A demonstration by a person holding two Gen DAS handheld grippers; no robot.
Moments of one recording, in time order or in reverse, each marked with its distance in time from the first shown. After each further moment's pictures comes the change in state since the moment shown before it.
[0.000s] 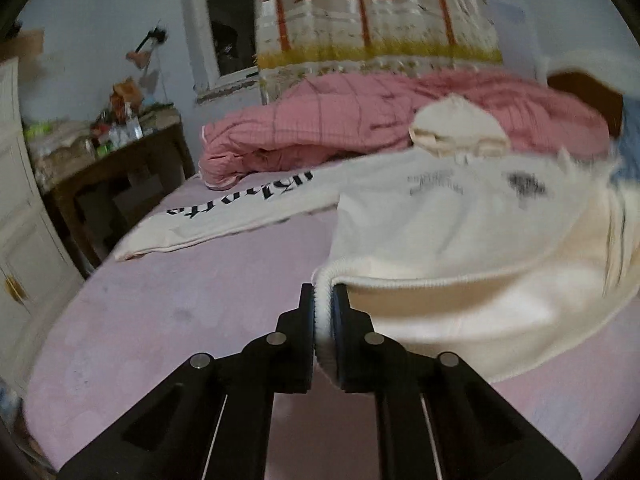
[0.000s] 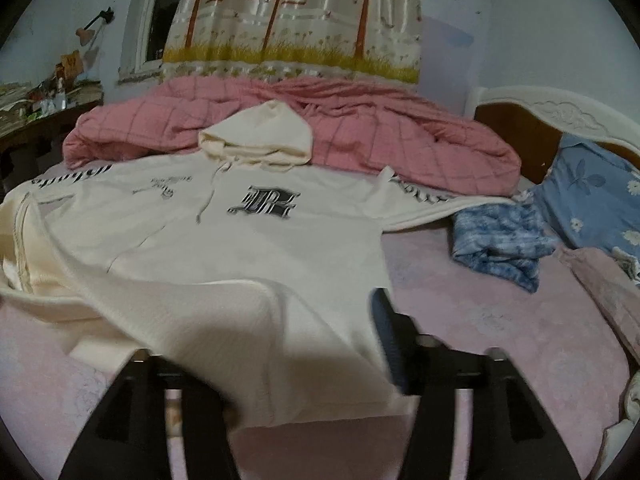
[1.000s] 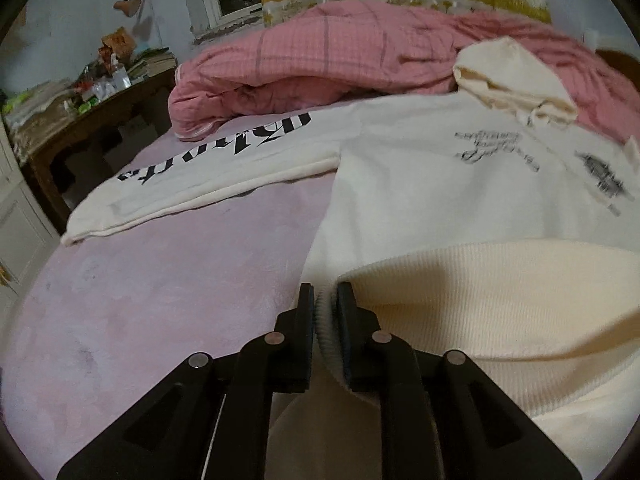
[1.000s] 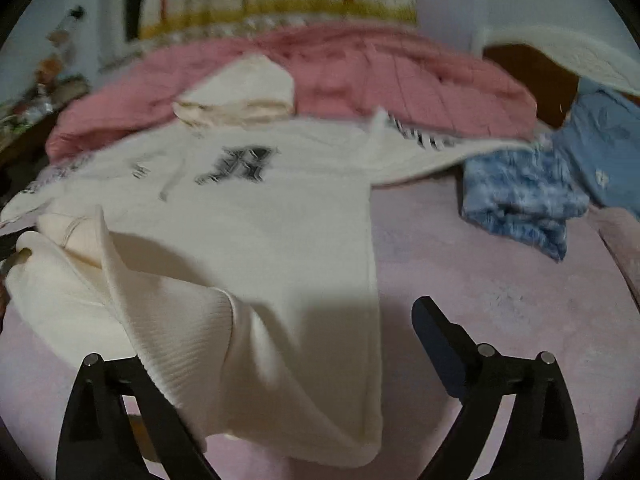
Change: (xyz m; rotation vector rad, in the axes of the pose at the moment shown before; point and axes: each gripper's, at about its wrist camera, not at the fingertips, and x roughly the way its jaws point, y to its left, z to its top) left arm 0.181 -0.031 0.022 -0.009 0.209 0.099; right arm 0.079 -0.051 0.011 0.107 0.258 0.107
